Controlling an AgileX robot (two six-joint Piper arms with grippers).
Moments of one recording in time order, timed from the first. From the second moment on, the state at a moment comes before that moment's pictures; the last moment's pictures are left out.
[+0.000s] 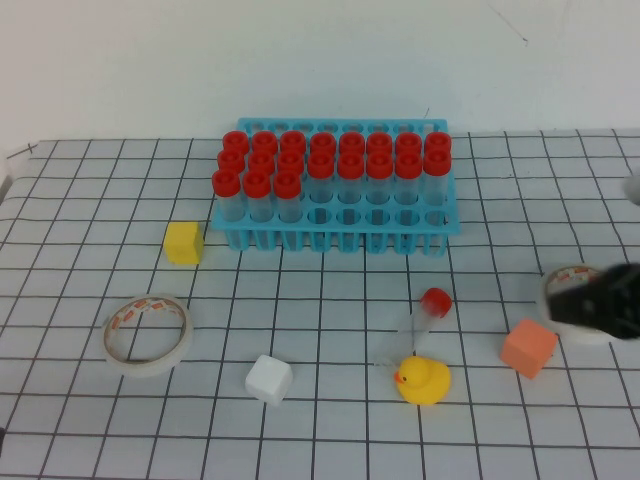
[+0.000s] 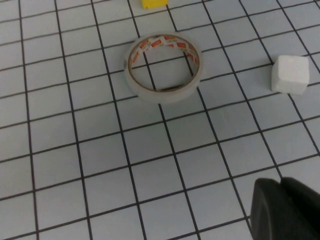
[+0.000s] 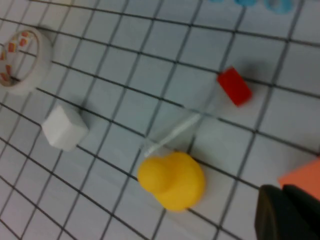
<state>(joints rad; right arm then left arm) 0.08 1.34 -0.79 0.98 0.71 -0.82 -0.08 0.51 -0.69 -0.23 0.95 0.22</state>
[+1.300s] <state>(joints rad) 0.42 2.03 -1.57 0.45 0.93 -0.02 -0.08 0.51 -0.69 -0.29 0.95 0.24</state>
